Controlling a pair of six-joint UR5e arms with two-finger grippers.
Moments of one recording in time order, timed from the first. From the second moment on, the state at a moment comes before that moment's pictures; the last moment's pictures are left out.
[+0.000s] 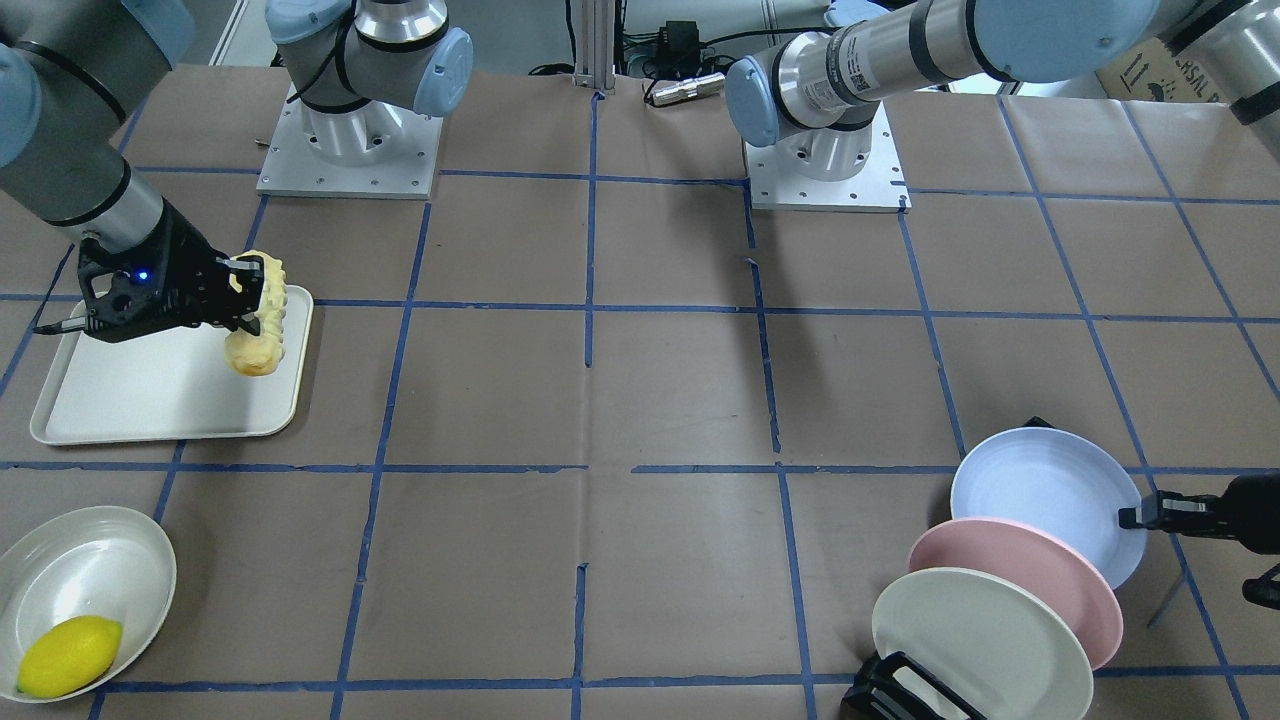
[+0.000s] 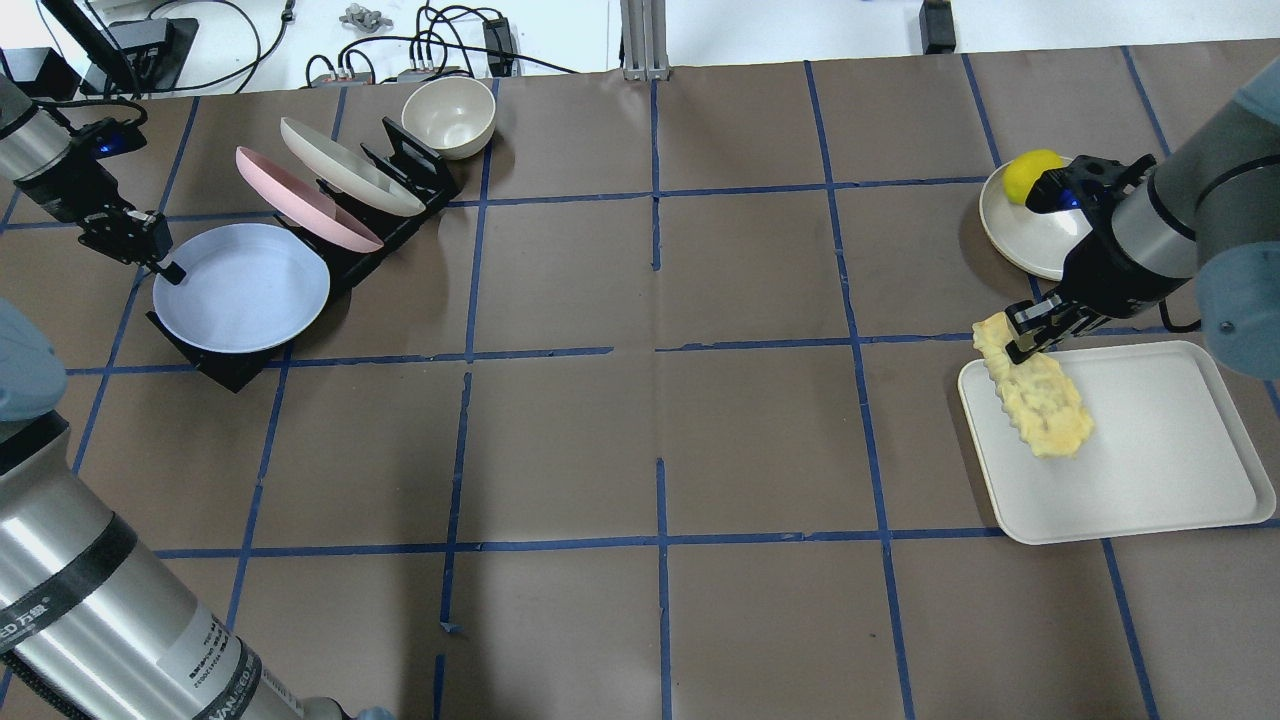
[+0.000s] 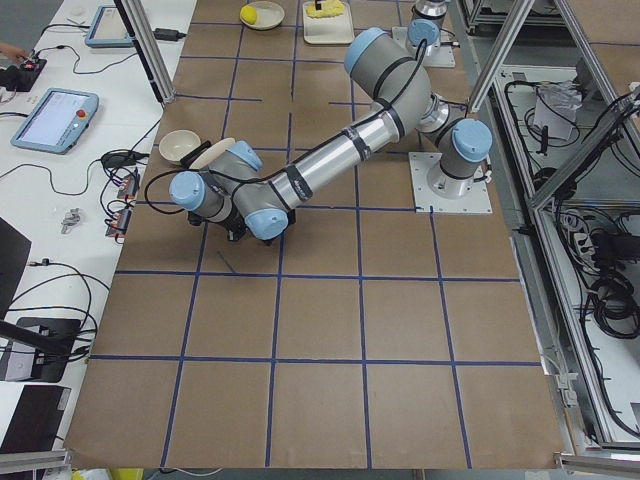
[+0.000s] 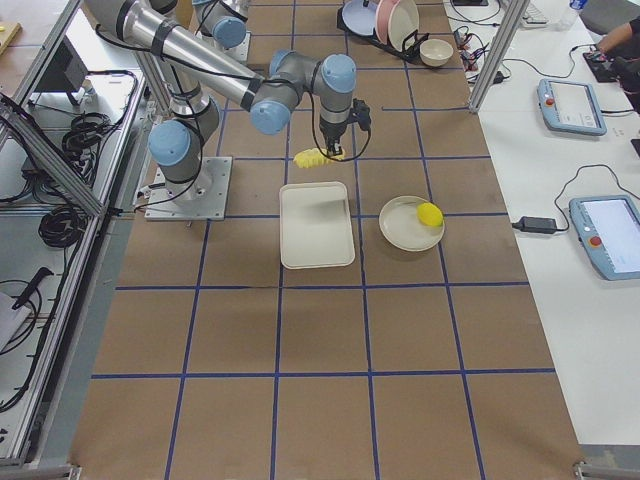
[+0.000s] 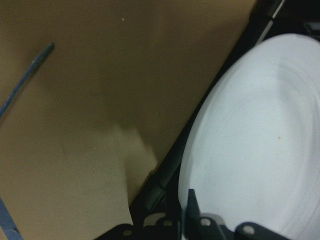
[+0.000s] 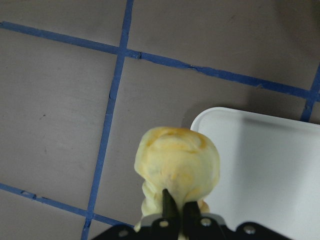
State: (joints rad) left arm -1.00 -2.32 -1.08 -1.66 1.50 0.74; right arm 1.24 -1.58 1.99 -1.89 -1.45 -0.56
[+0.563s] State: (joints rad) left arm -1.01 -2.20 -1.06 -1.79 1.52 0.73; right arm 1.40 -1.53 1.87 -1.81 -1.55 -0.26
